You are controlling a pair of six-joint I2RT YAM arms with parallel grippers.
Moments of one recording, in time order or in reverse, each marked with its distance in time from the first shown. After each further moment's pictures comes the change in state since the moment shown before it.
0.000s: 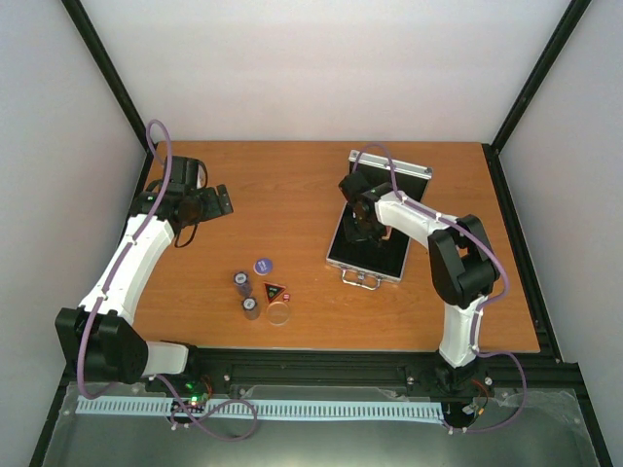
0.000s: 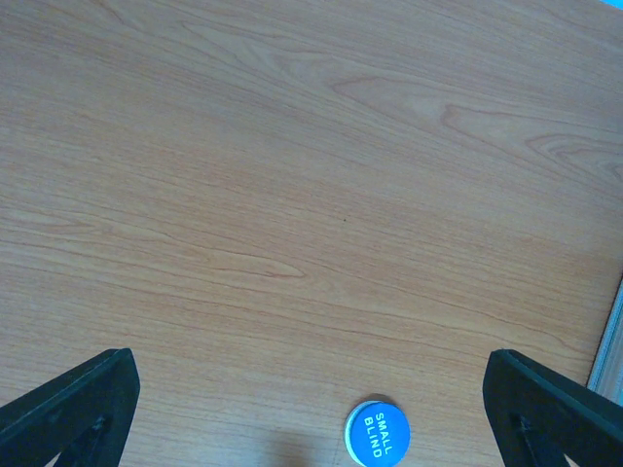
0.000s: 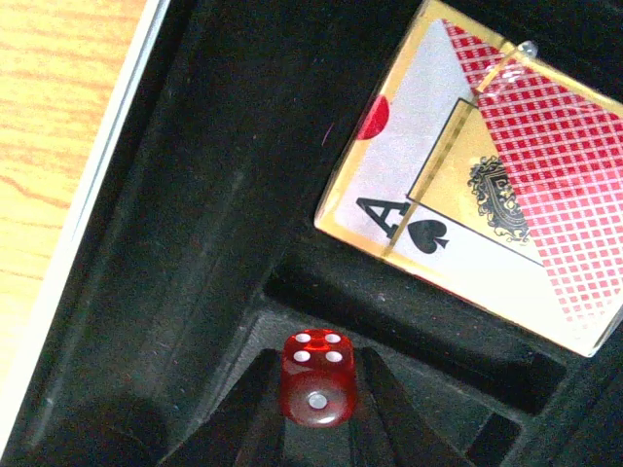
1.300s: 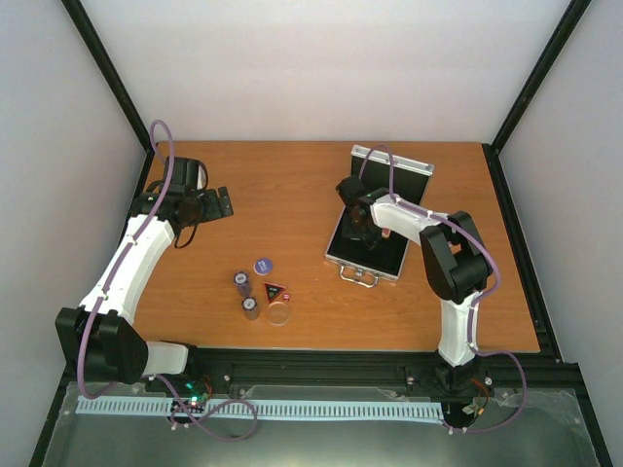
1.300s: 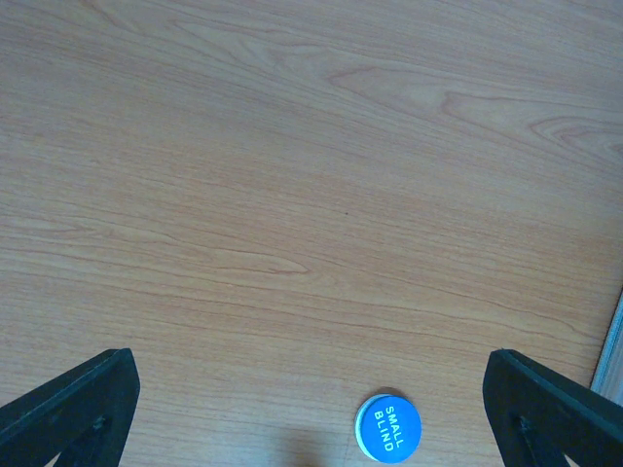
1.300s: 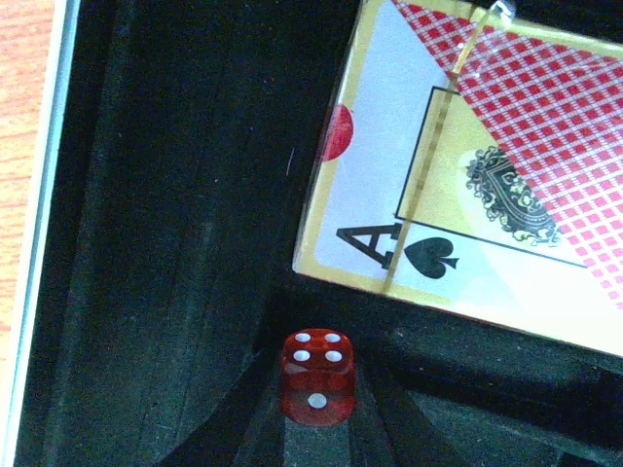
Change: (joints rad) left arm 0.000 0.000 -0.006 -0.001 0.007 0.048; right arm 0.000 0.053 -0.022 0.114 0.039 0.272
